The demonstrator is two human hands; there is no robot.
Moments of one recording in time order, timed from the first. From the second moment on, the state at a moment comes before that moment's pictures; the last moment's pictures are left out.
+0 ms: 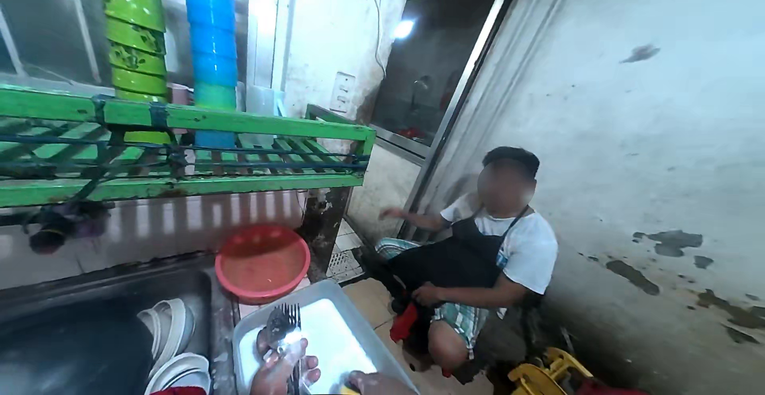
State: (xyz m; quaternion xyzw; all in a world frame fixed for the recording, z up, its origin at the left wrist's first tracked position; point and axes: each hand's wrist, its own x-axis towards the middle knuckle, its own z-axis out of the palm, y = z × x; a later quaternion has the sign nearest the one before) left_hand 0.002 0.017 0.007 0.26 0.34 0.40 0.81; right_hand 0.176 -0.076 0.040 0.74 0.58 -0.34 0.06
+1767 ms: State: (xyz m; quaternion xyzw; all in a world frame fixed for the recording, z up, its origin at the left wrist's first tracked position) left_hand -0.004 0.005 0.006 0.45 0.40 0.29 0.74; right_hand 0.189 -0.020 0.082 0.81 0.42 -0.21 -0.34
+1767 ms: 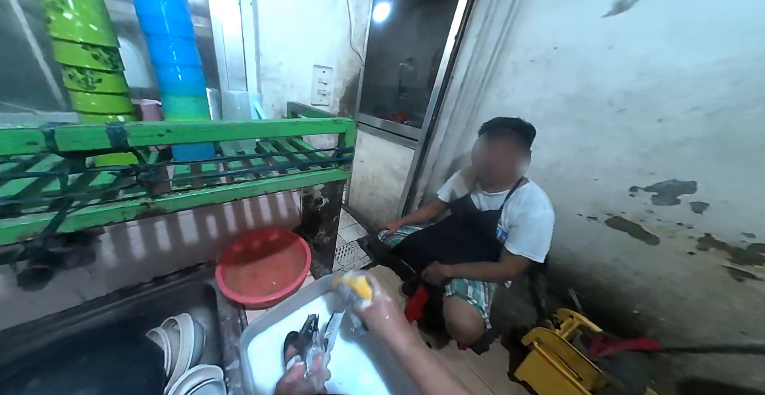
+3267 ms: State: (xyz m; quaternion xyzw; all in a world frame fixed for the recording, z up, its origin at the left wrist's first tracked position) left_hand -0.001 0.017 0.007 0.34 0.38 0.24 0.82; right_hand 0.191 -0.085 0.055 0.77 0.46 -0.36 -0.24
